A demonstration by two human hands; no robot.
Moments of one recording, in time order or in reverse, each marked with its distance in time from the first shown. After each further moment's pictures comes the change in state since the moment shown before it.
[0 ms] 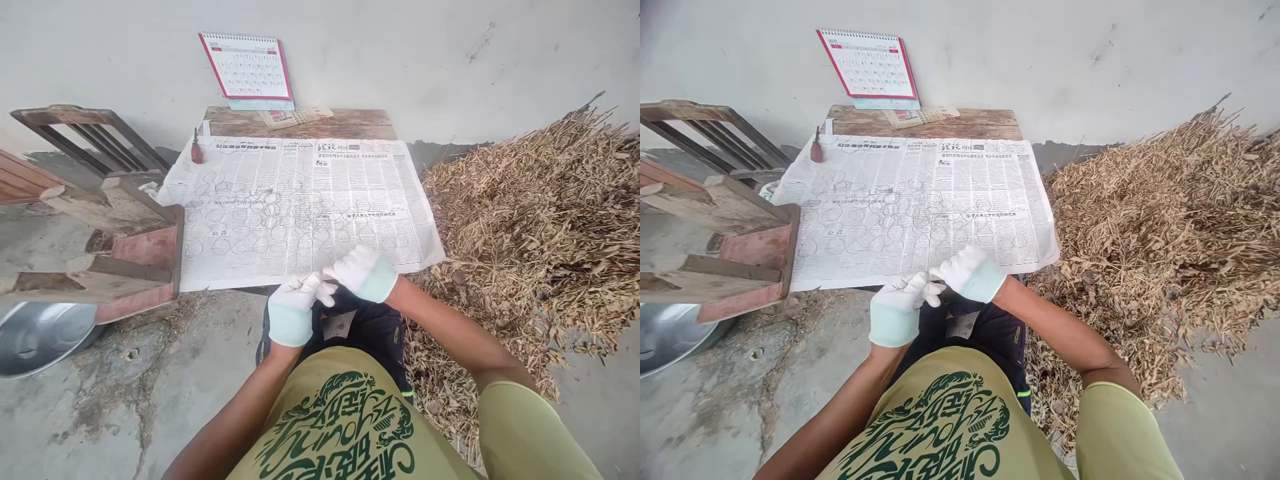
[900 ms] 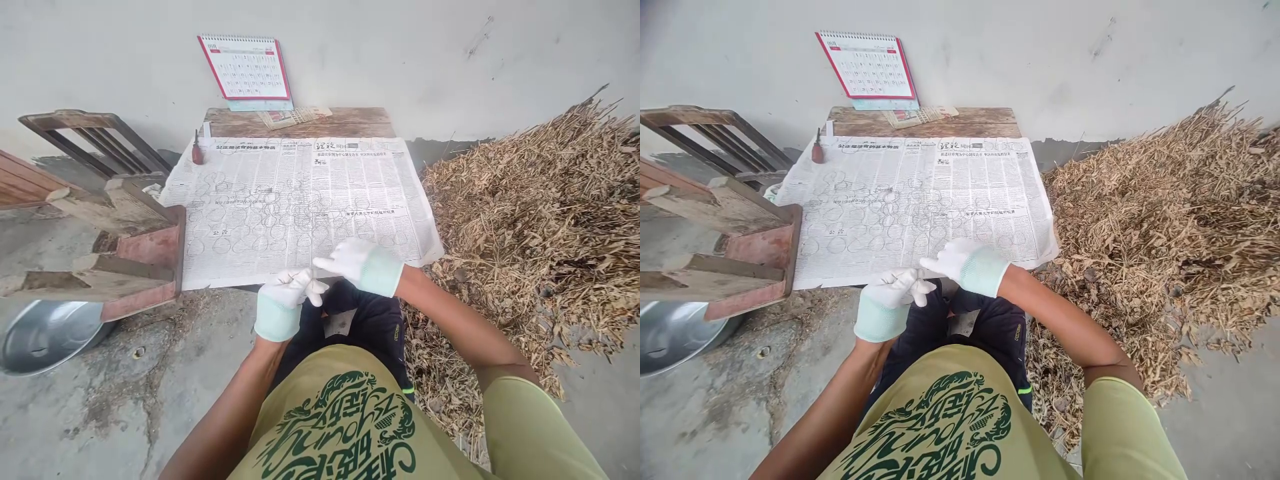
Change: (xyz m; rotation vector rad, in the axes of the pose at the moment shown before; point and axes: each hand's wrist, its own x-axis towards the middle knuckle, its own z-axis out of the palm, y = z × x) left_hand 0.015 0.002 -0.023 -0.067 -0.173 -0.007; right_hand 0.009 0.012 -0.035 0.127 -0.131 -0.086
